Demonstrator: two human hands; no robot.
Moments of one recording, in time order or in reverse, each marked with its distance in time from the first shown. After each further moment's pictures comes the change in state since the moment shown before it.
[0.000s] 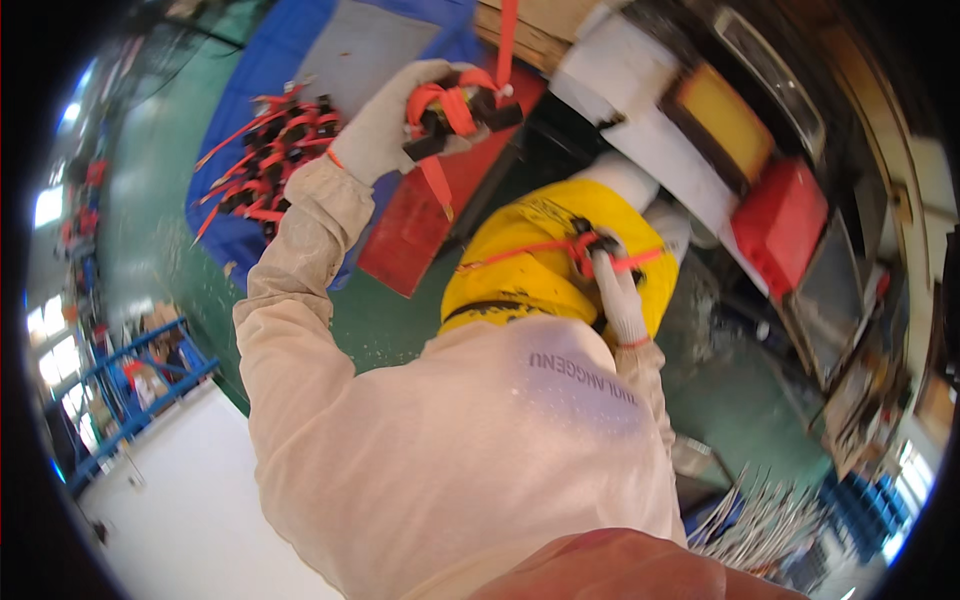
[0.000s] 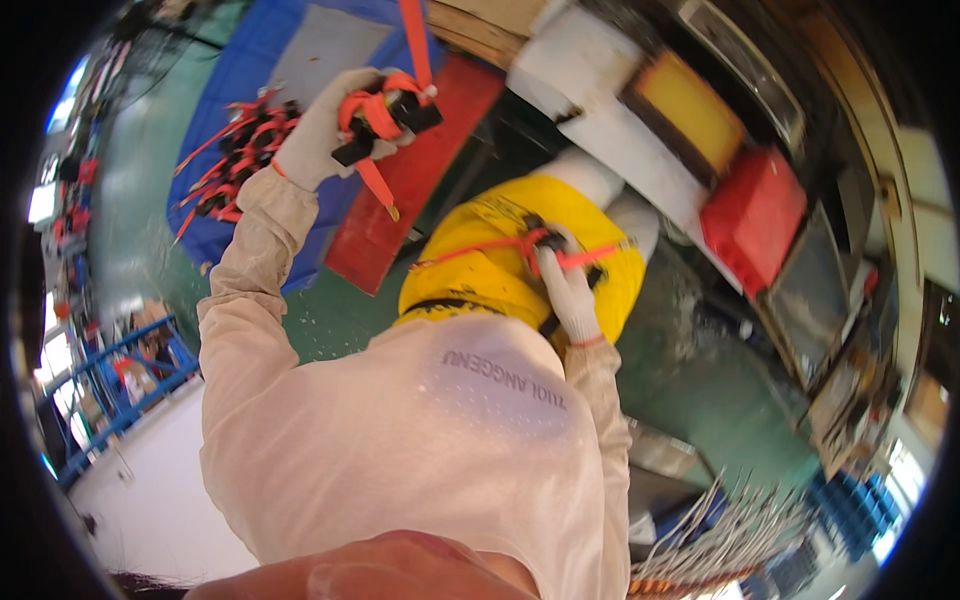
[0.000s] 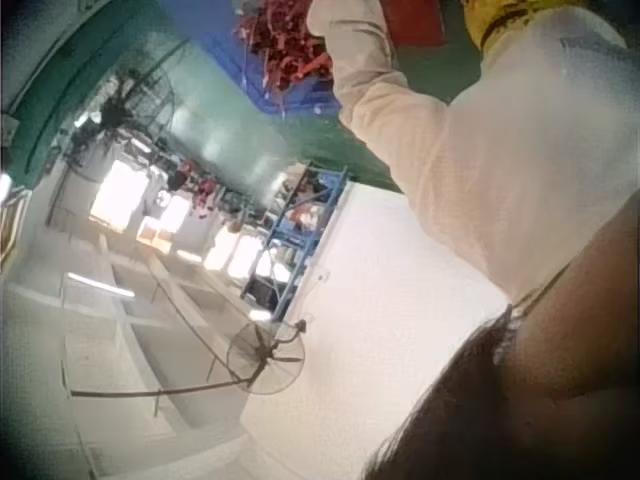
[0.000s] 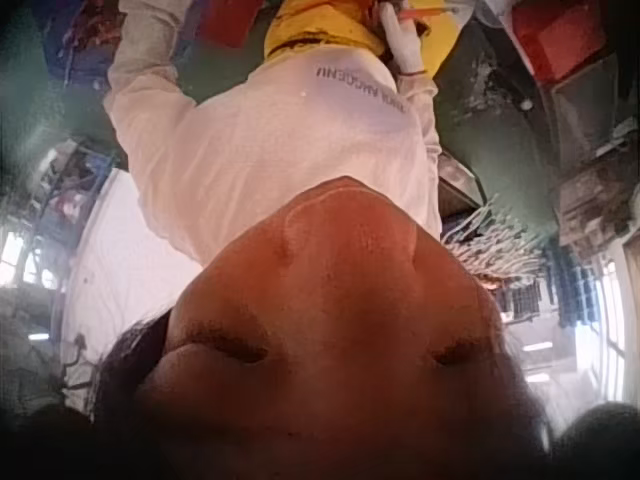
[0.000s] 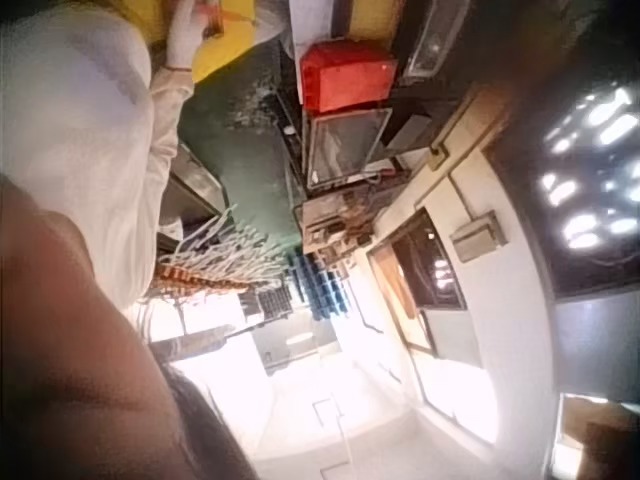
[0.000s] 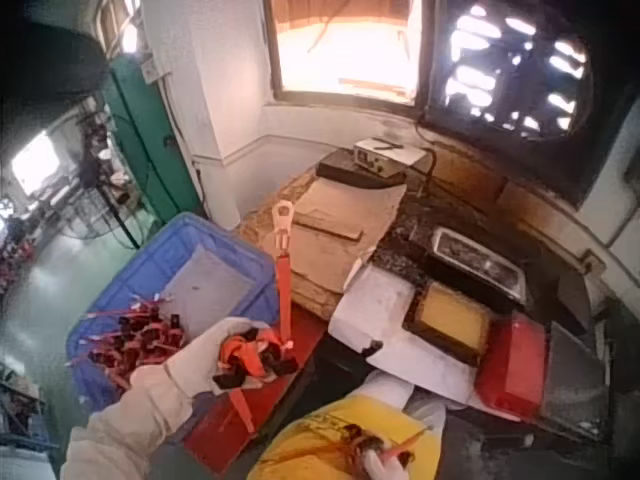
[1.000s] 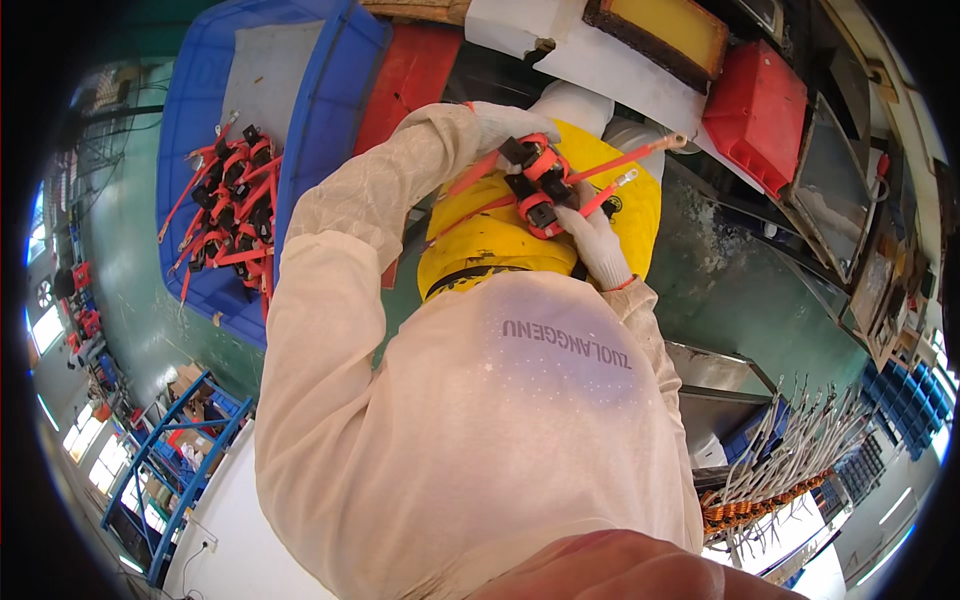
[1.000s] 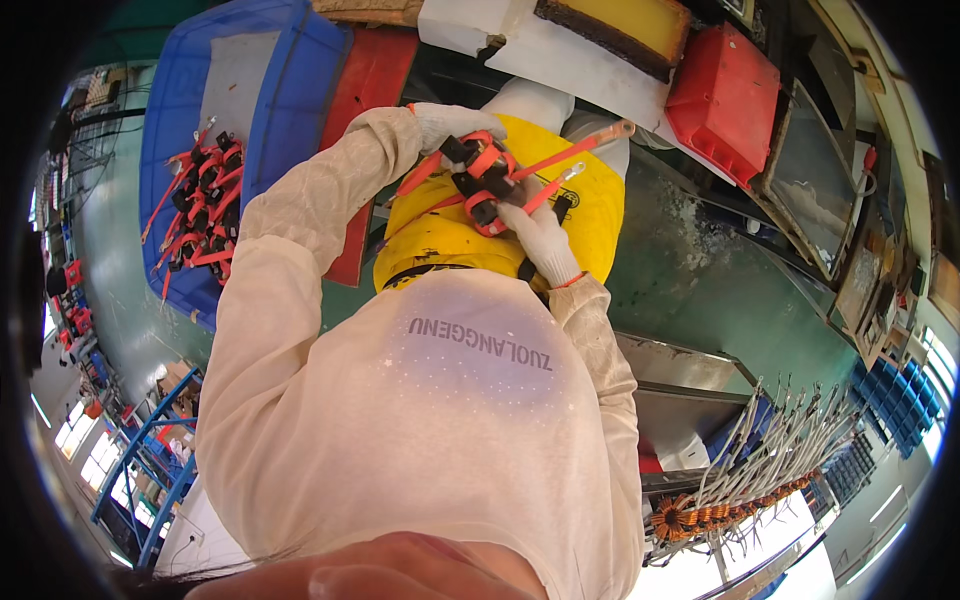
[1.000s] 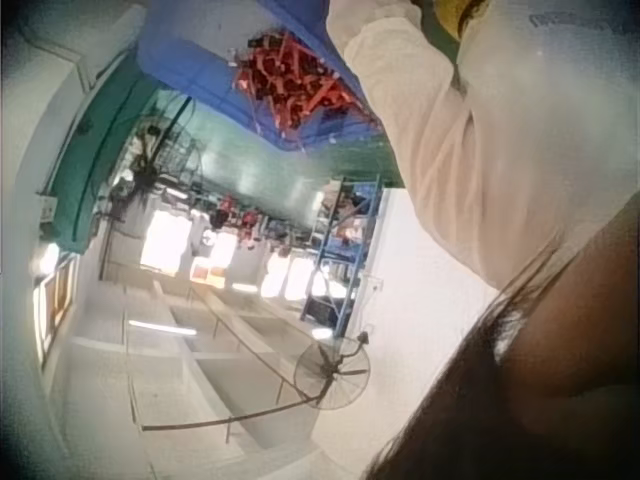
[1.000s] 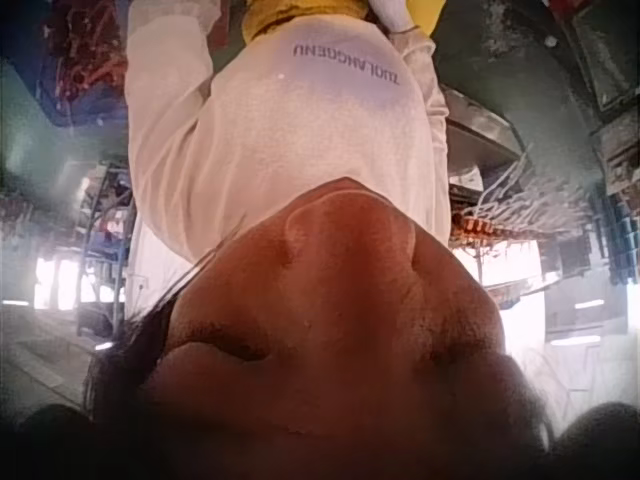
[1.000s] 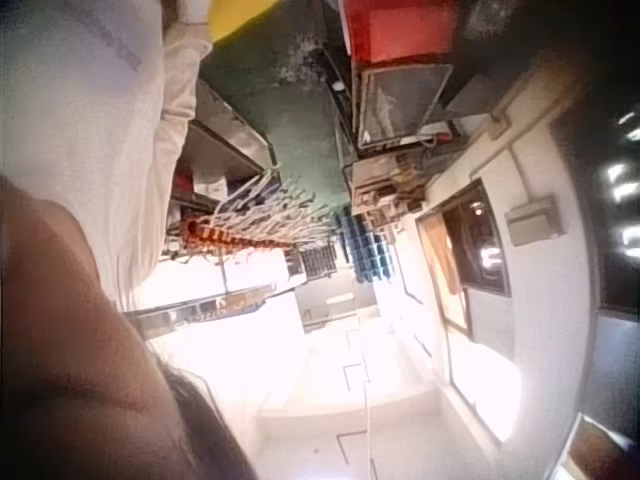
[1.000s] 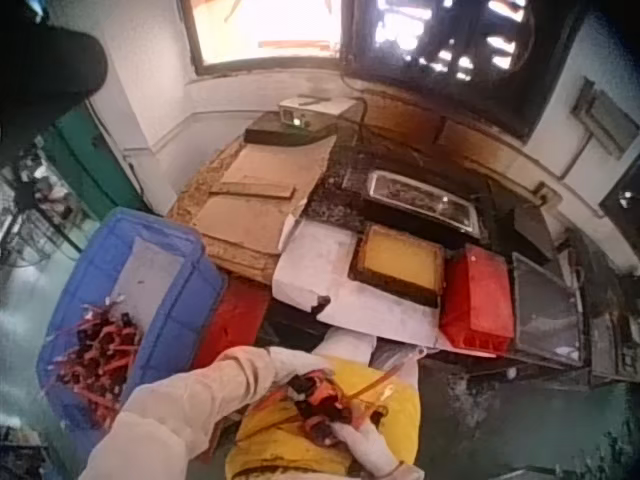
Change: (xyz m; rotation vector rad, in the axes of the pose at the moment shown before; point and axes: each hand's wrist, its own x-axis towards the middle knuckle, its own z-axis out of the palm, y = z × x) left_hand 0.146 -0.180 0.072 0.821 -0.375 -0.755; right_hand -0.011 0.000 -0.004 0.241 0.027 0.220
